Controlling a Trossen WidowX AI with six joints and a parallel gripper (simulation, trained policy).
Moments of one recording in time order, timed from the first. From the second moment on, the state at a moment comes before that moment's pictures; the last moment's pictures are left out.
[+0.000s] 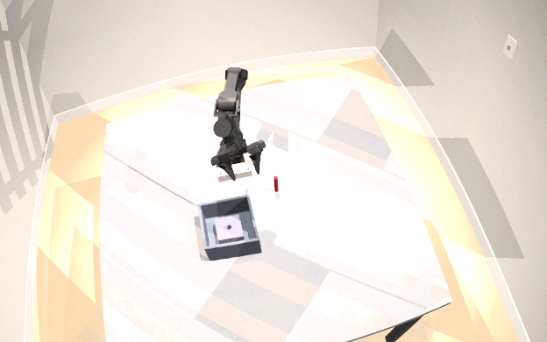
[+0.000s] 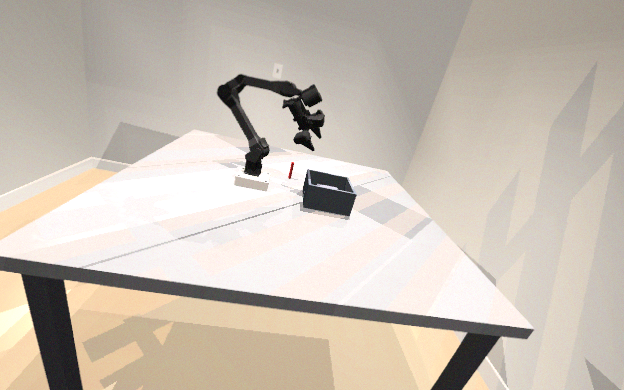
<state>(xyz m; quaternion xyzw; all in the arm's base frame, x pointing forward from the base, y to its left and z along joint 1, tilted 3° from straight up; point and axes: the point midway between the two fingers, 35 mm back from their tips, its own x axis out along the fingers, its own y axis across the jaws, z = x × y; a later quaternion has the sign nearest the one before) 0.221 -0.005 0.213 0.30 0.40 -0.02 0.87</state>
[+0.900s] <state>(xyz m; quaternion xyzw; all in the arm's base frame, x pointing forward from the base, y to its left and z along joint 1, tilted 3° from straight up) 0.181 0.072 0.133 0.31 0.63 -0.25 0.66</state>
